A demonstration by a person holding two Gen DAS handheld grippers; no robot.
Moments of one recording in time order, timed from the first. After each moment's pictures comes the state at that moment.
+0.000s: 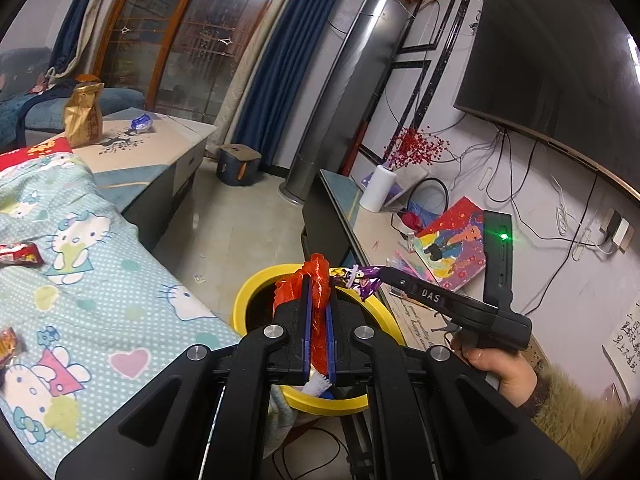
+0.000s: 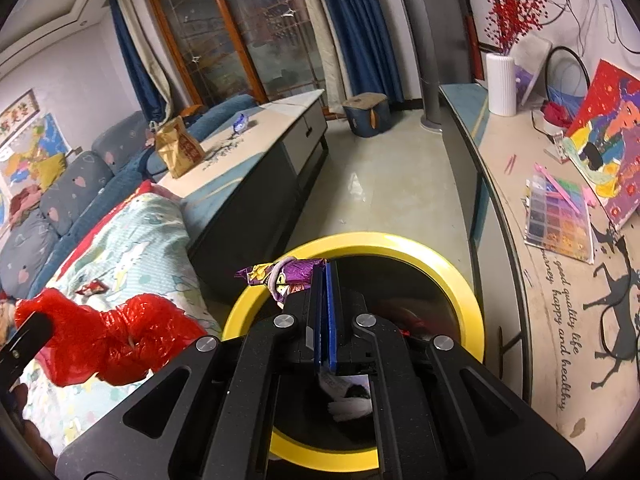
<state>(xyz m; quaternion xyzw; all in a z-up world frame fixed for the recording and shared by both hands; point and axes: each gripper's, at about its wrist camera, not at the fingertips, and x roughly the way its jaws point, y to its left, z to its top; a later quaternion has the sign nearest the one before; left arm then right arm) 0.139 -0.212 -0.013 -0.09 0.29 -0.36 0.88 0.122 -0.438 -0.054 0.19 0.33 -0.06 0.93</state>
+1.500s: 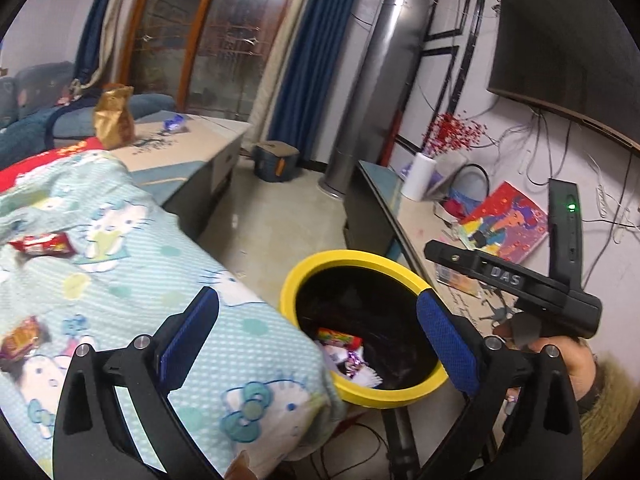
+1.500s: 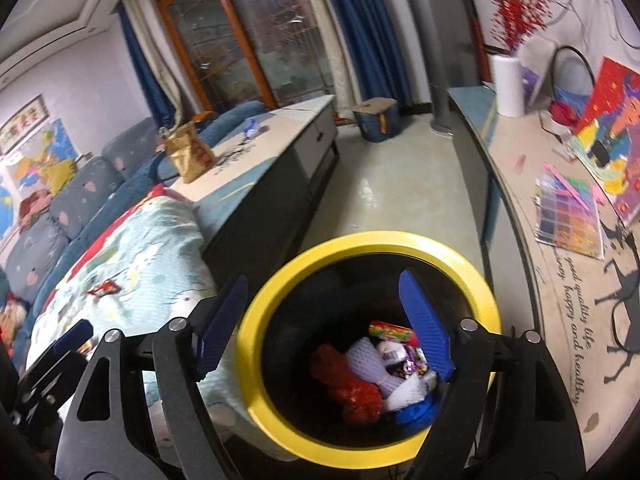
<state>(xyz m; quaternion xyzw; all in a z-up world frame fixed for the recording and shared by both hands) 0.141 -0.204 -0.037 -0.05 0.29 -0.29 0.91 0.116 -0.424 -0.050 0.19 0.30 -0.04 0.93</state>
